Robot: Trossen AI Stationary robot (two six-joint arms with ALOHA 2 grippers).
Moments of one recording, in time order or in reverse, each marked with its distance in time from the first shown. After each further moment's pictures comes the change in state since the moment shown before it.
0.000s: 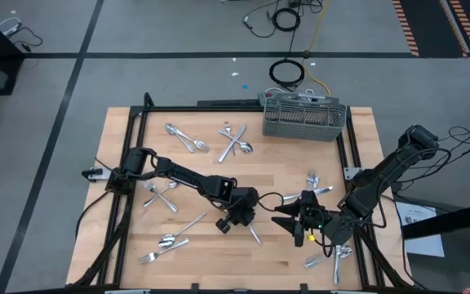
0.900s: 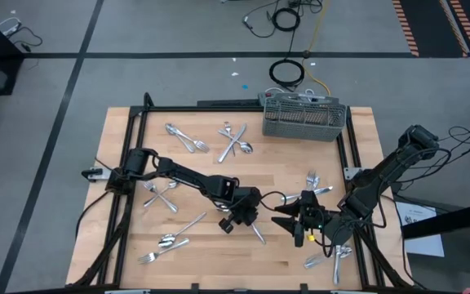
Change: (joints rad) left arm 0.001 0.005 0.042 -0.004 -0.012 0.000; right arm 0.000 0.000 0.000 -0.001 -0.002 -0.002
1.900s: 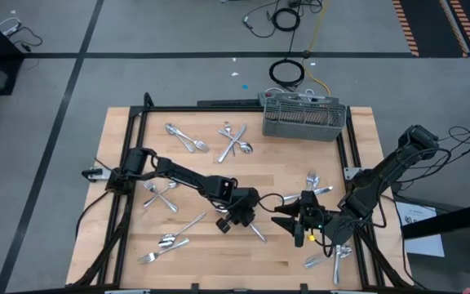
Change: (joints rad) left arm -0.002 -0.008 -0.035 -0.007 0.006 0.053; right arm 0.000 0.000 0.000 0.009 -0.002 0.002
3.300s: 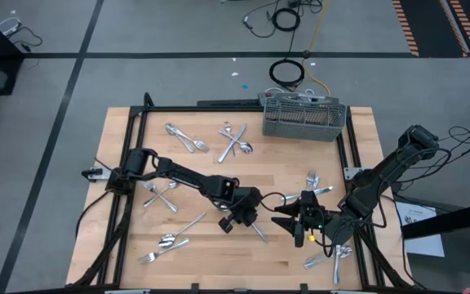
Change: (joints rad) left arm -0.002 0.005 0.034 0.018 -0.008 0.008; right arm 0.000 0.000 0.000 -0.002 0.000 -0.007
